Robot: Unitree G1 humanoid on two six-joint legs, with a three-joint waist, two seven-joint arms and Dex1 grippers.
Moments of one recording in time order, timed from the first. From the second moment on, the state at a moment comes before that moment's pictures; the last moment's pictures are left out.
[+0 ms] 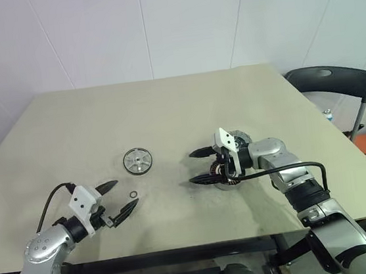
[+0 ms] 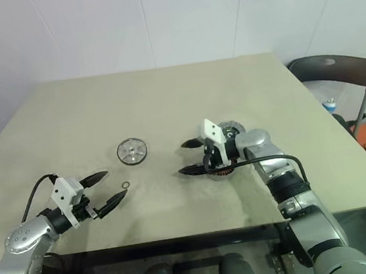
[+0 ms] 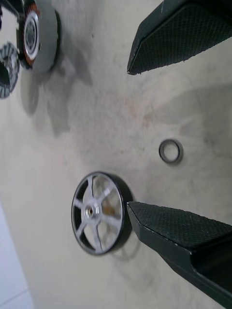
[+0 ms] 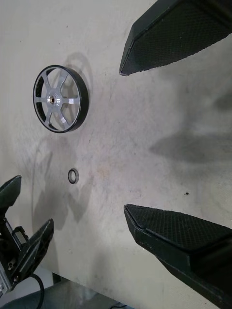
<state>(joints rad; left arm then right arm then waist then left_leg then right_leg) 0.18 0.55 0.18 -0.12 -0.32 0.01 -0.83 -0.59 -0.40 0.23 0.35 0.22 0.24 1.24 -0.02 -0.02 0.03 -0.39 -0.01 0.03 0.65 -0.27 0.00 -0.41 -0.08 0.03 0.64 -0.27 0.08</state>
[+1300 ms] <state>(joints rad) 0.09 0.52 0.02 -0.05 -0.30 0.20 -0.81 -0.59 -0.43 0.23 0.36 0.20 0.23 1.23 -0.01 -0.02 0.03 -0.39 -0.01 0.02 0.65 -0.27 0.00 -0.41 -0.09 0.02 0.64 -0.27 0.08</state>
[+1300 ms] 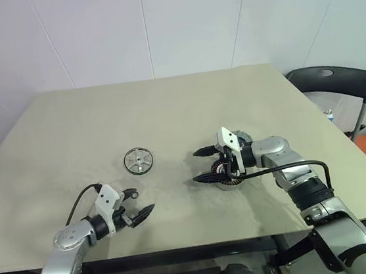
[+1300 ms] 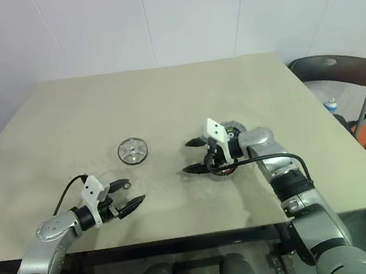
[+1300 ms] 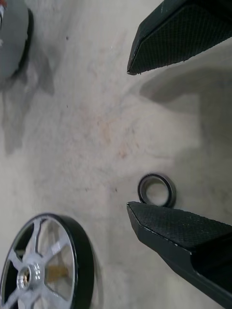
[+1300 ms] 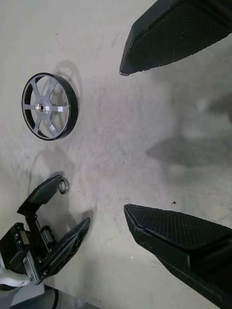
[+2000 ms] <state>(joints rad) 0.04 0.47 0.01 0.03 -0.21 0.08 -0.71 -0.58 -0.44 0.23 0.35 0.20 0.21 1.22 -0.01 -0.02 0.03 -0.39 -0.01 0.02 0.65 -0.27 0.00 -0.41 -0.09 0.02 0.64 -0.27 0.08</state>
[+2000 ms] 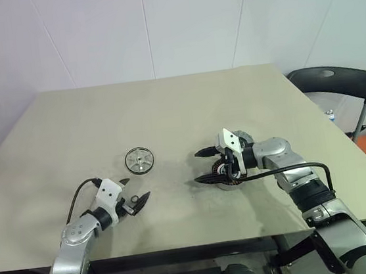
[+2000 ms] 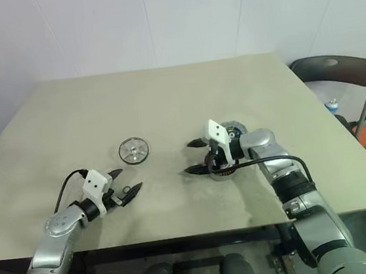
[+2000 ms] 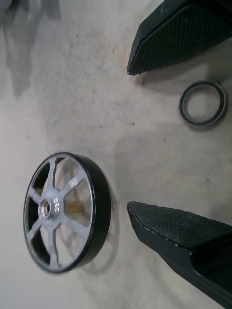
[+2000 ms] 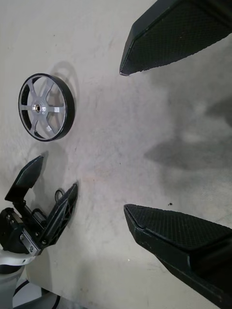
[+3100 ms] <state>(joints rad) 0.10 0.51 0.00 -0.01 -0.25 0.09 -0.80 -0.57 -0.45 0.23 0.35 0.18 0.21 1.21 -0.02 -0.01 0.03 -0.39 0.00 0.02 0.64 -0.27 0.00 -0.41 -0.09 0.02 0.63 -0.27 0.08</state>
